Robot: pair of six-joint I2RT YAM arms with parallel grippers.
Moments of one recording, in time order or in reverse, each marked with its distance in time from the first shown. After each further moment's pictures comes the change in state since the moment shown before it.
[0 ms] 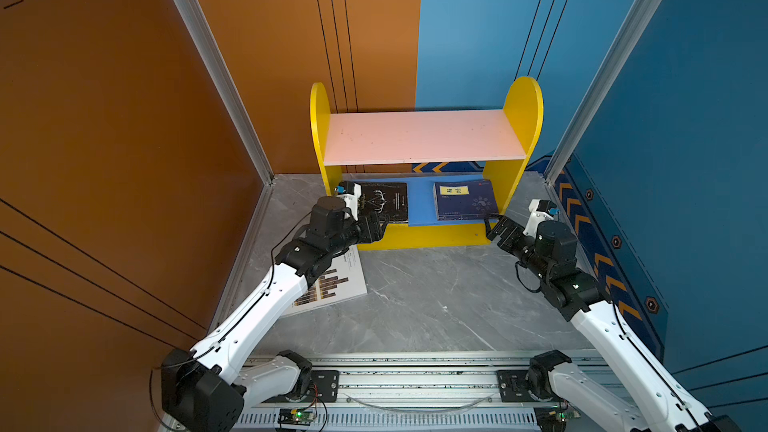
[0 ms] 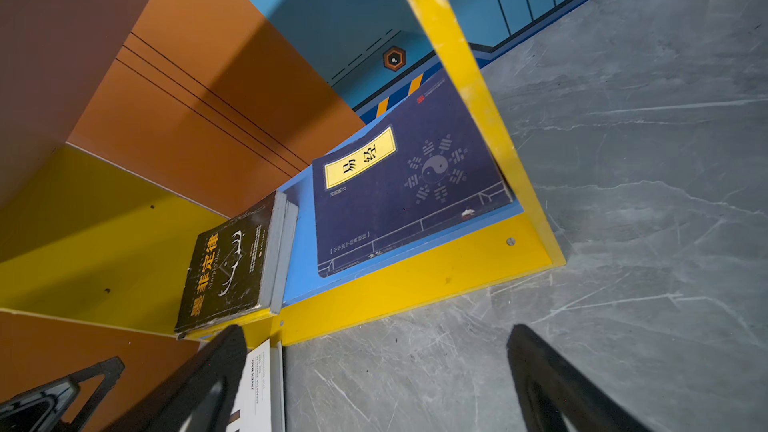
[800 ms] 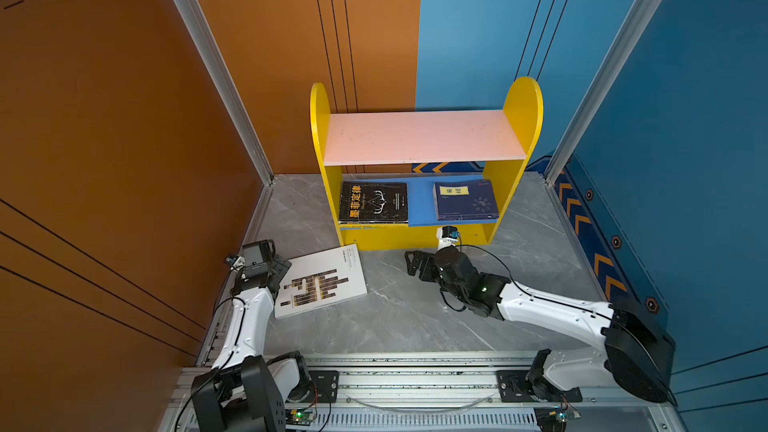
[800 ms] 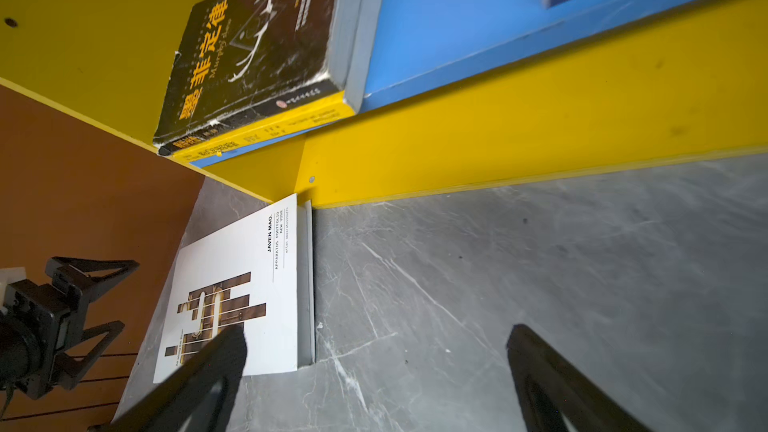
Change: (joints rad) left arm 0.772 -0.028 -0.397 -0.121 -0.353 -0.237; right arm 0.613 0.545 0.009 0.332 0.278 0.149
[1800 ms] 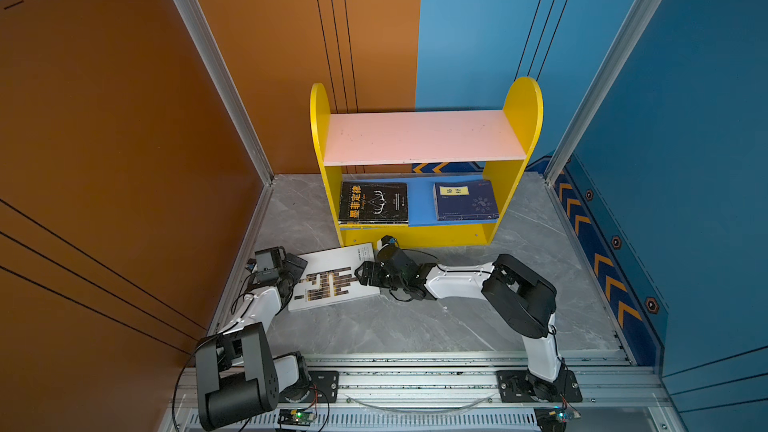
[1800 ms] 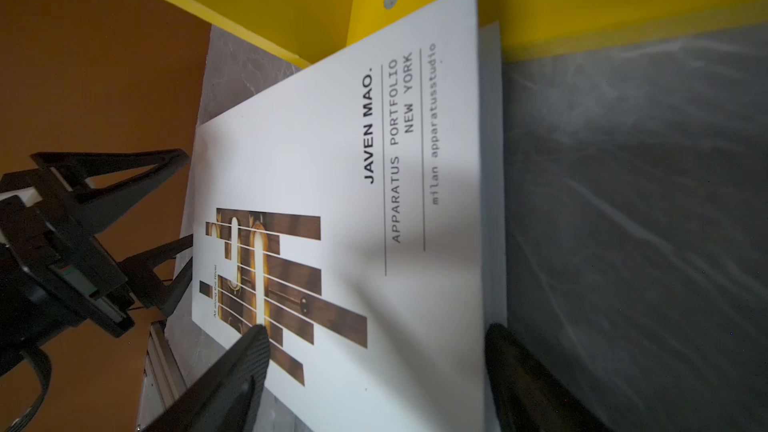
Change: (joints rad) left arm -0.067 0.127 -0.125 0.280 0.268 -0.138; right arm 0.048 0.607 0.394 0.093 -0.369 0.102
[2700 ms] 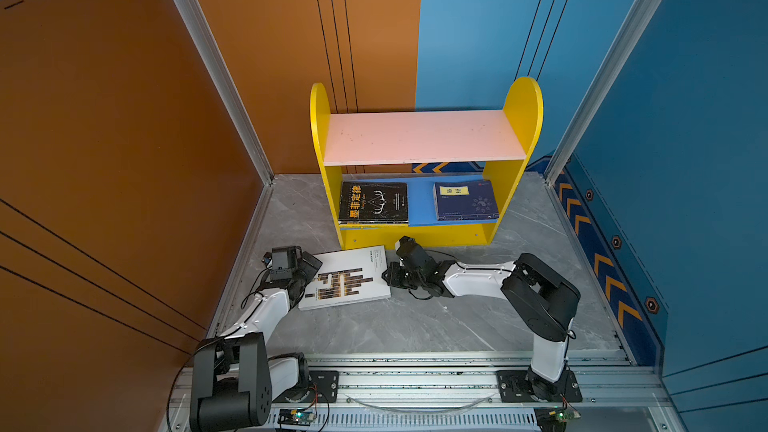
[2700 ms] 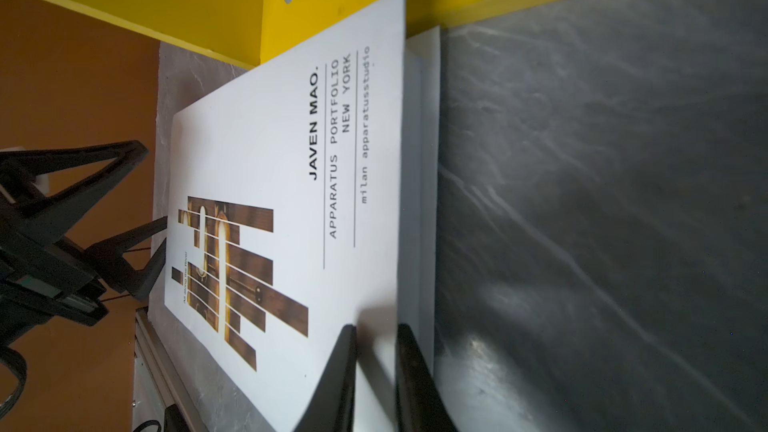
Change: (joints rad) left arm -0.163 -0.031 -0.016 0.006 -0.032 0.001; right arm -0.076 -0.130 -0.152 -0.064 -0.069 -0.018
